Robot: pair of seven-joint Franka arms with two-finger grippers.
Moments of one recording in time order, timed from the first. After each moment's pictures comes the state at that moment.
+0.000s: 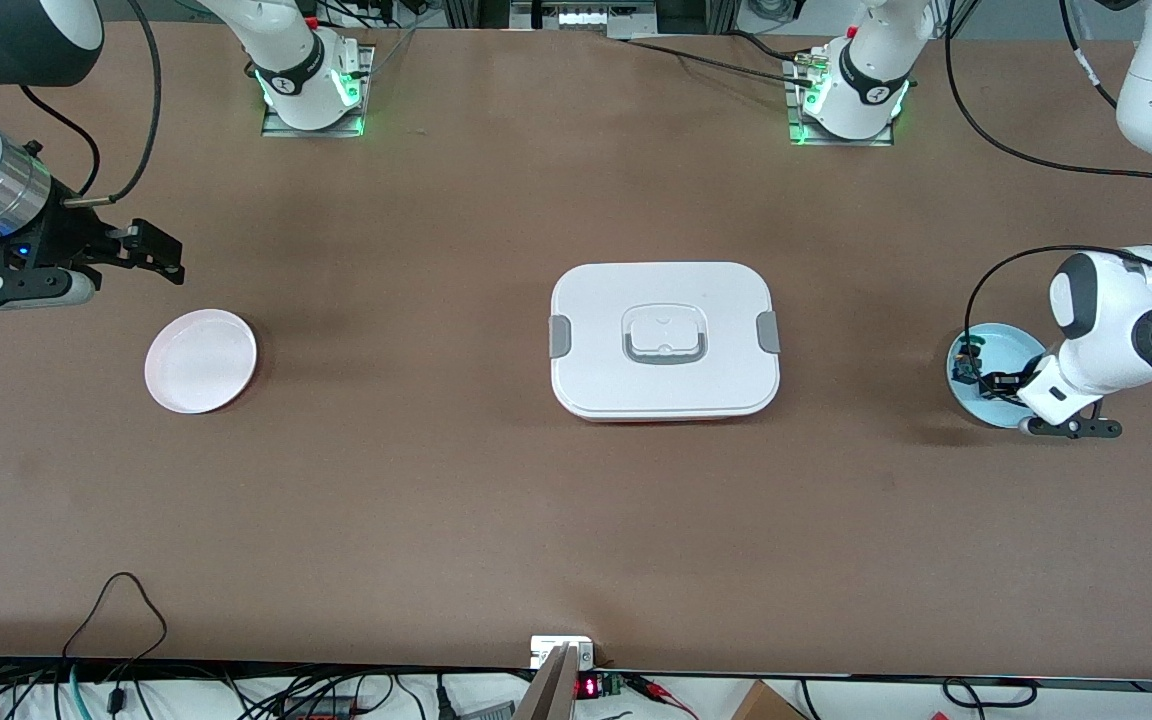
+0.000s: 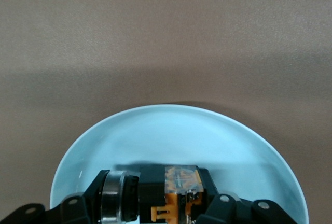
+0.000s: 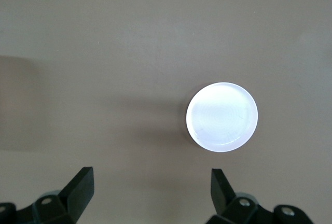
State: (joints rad) left arm 0.41 0.60 -0.11 -1.93 0.31 2.45 0.10; right arm 0.07 0.03 0.01 -1.70 0.00 1.73 -0.01
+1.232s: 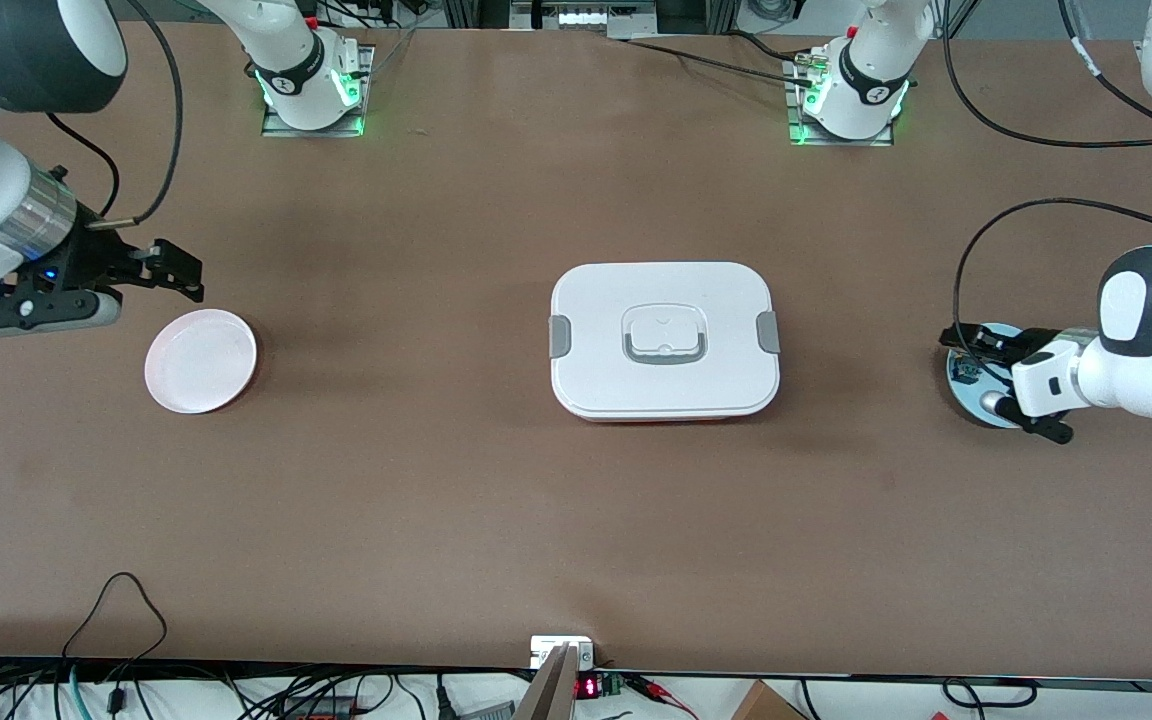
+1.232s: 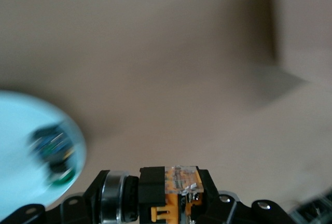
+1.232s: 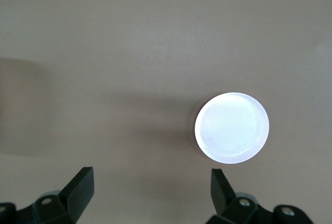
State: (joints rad) left arm 0.41 0.52 -0.34 -1.62 -0.08 1.63 0.59; right arm 0.10 0.11 0.02 -1.67 0.01 1.76 -0.01
